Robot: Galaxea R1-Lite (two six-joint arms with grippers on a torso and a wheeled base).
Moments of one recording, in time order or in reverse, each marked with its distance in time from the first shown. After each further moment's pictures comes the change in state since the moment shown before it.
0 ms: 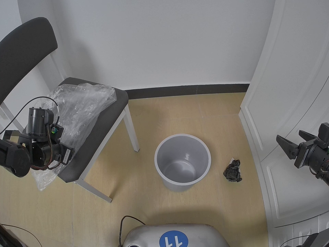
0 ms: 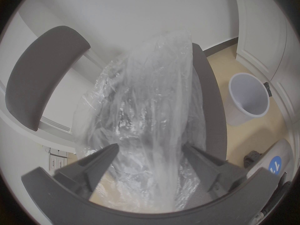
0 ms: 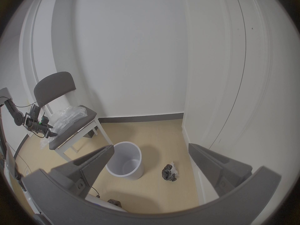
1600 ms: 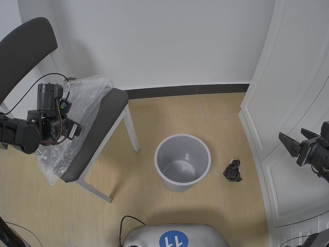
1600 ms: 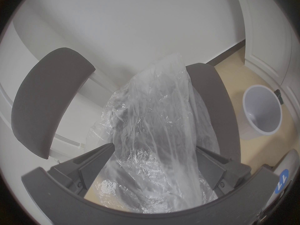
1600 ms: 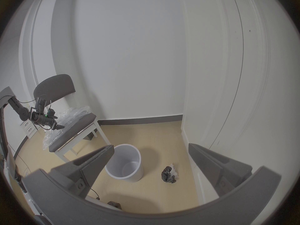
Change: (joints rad) left arm -0.034 0.101 -0.261 0.013 0.086 0.080; right arm -0.010 -0.016 -0.004 -0.001 0.001 0.000
